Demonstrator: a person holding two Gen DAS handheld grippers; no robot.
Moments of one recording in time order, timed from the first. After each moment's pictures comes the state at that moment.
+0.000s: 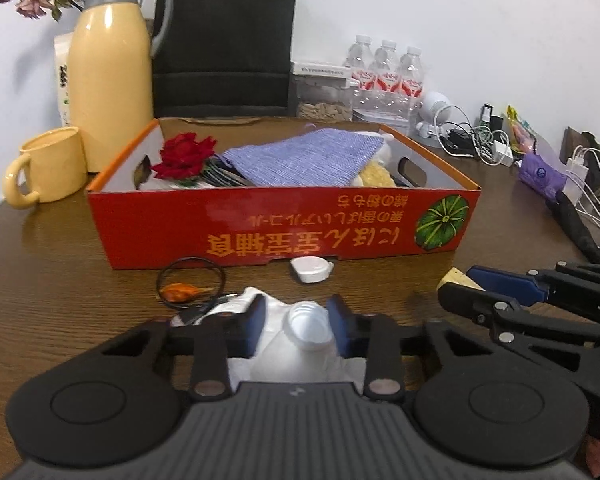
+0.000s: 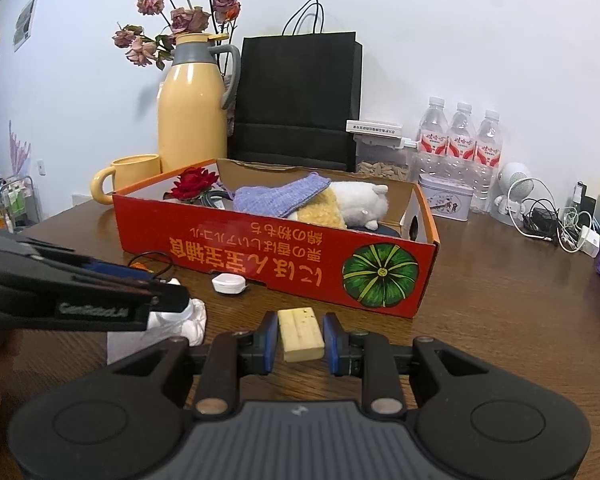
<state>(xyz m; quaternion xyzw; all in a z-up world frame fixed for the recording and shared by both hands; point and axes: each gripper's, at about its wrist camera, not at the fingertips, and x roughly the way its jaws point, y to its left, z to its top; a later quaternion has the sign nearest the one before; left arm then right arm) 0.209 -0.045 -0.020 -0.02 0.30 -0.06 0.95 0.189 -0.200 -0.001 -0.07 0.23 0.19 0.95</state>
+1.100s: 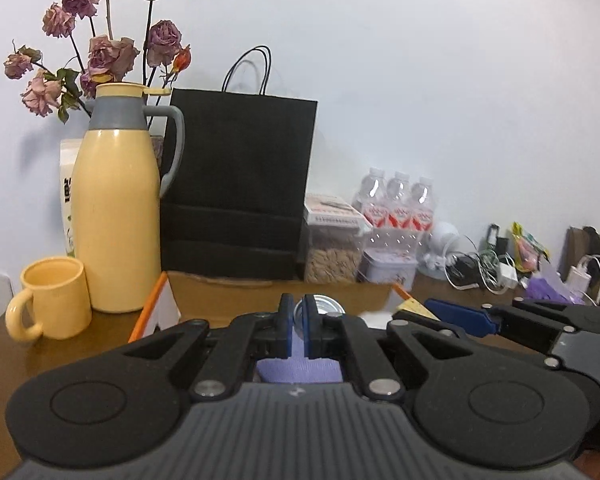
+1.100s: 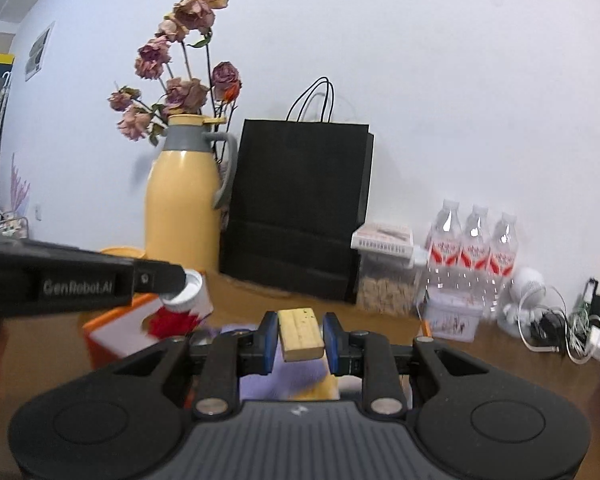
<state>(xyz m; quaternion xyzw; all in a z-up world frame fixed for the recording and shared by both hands) 0.269 -0.020 0.075 -0.05 0.15 -0.05 0.99 0.268 -0.166 0.075 -0.08 0.12 0.20 0.97</state>
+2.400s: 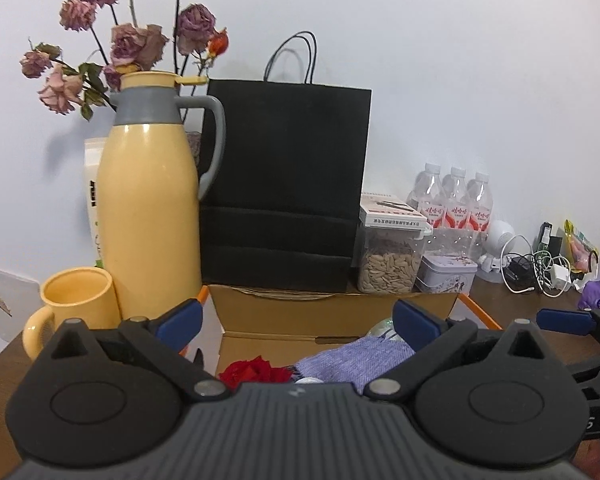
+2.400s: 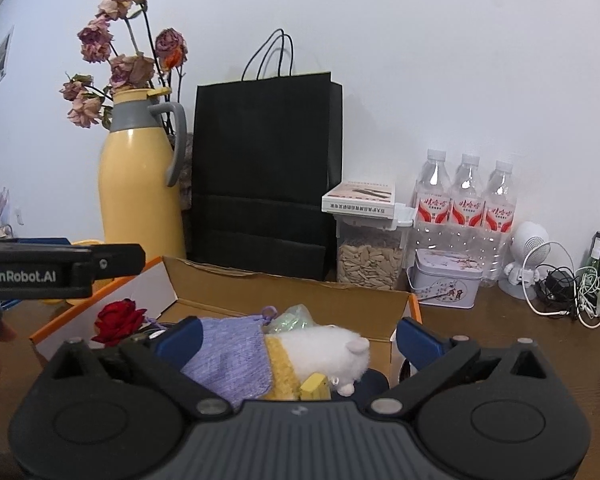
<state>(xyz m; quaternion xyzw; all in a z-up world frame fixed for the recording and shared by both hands) 0.306 0.003 0.067 -0.04 0.16 0.01 0.99 0.325 -0.186 0.064 -0.04 0.19 0.18 0.96</state>
